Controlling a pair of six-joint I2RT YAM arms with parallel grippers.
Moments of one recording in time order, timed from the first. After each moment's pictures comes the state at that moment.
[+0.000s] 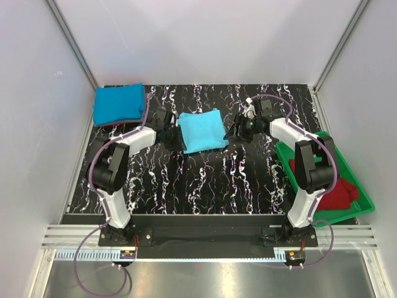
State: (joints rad) left arm -0.34 1.87 1.19 -0.32 0.27 -0.49; right arm 0.24 1.84 1.27 -0.36 -0.58 0.49
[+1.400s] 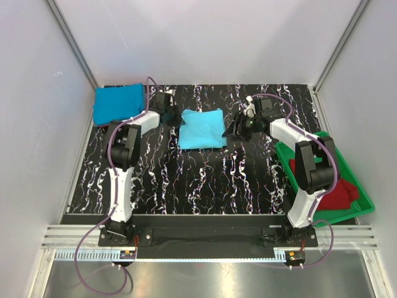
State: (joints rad) left arm -0.26 2.25 1.62 -0.17 0.24 -0.50; right arm 0.24 1.83 1.26 -0.30 -0.61 0.54
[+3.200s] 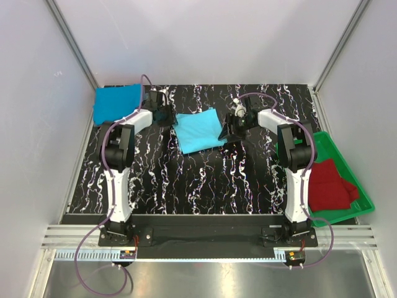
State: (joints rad) left arm -0.20 2.17 1.58 -0.25 0.19 -0.36; right arm 0.24 2.20 1.59 -0.49 -0.67 0.27
